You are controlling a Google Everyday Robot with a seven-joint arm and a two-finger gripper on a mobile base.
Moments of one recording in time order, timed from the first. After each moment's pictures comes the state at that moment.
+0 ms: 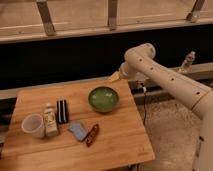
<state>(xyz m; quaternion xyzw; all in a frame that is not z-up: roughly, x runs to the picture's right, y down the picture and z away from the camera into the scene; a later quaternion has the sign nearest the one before) 0.095 -0.049 0.822 -0.20 0.03 0.65 0.73</state>
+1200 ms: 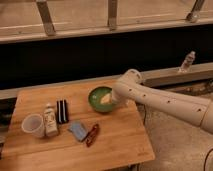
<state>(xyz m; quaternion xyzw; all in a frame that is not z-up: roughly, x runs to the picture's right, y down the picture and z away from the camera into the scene) 0.049 0.084 0.808 -0.20 0.10 0.73 0.64</state>
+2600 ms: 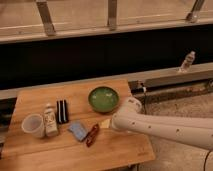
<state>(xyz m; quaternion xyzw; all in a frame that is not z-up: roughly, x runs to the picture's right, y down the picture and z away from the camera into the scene) 0.035 0.214 0.771 -0.22 0.12 0.74 0.62</state>
